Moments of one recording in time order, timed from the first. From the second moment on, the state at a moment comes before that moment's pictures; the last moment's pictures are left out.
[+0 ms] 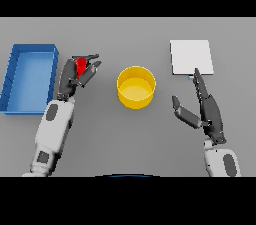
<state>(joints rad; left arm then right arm) -0.48 0.00 0.05 -1.00 -0.14 0.10 -0.16 0.07 -0.07 0.11 -1.69 0.19 -0.01 -0.10</state>
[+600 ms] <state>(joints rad) -0.56 0.16 -0.22 -1.18 -0.34 0.06 0.04 0.09 -0.06 0.13 -1.71 0.26 -0.05 -0.10</state>
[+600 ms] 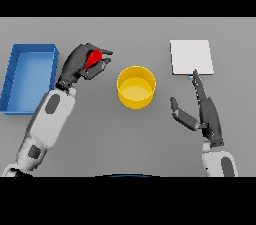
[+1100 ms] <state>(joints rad) -0.76 0.27 -0.50 -1.05 -0.64 0.01 0.08 0.10 -0.06 0.14 -1.72 0.24 -0.03 -0.10</state>
